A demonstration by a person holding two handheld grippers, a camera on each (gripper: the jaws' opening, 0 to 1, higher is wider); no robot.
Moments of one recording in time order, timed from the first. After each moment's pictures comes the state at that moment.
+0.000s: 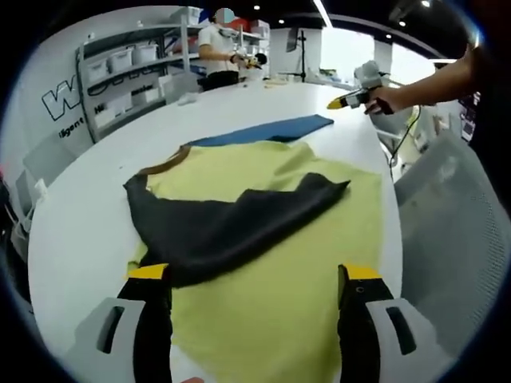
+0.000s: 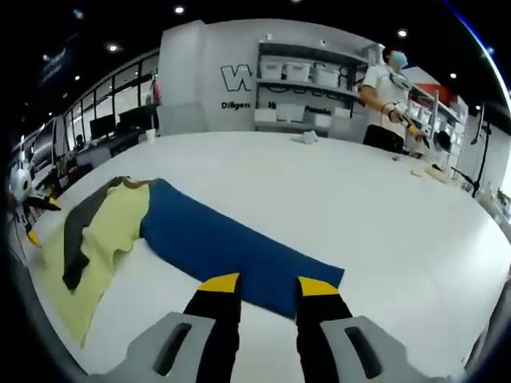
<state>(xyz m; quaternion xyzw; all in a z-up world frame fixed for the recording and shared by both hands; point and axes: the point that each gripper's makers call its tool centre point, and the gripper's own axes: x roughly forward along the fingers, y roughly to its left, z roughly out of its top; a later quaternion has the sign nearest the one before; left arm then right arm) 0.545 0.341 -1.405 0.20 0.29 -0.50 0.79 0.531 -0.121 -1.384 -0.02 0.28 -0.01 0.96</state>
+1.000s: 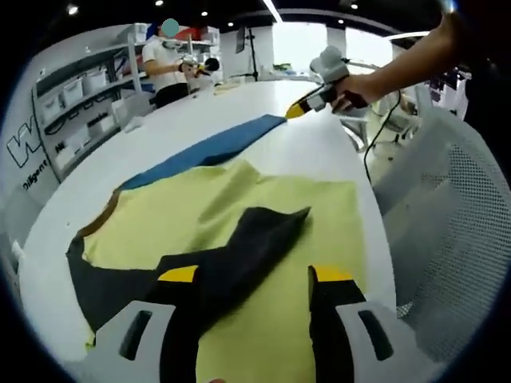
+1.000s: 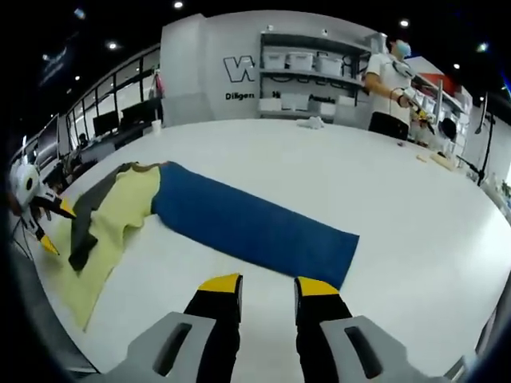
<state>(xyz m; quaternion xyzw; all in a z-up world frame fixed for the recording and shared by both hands) 0.517 0.240 -1.421 0.28 0.24 -0.58 0.73 0.507 -0.102 -1.410 0.00 0.30 0.00 0.95</state>
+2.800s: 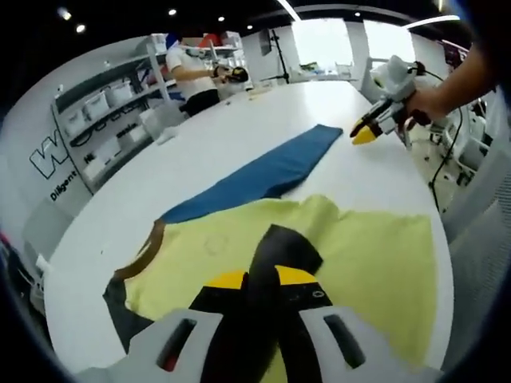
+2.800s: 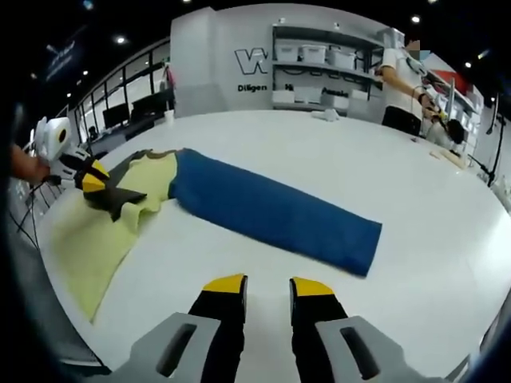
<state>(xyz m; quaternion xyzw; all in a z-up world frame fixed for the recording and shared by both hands) 0.602 0.196 -1.394 0.27 0.21 -0.51 0.79 0.502 -0.084 -1.428 0.00 0.32 0.03 0.95</state>
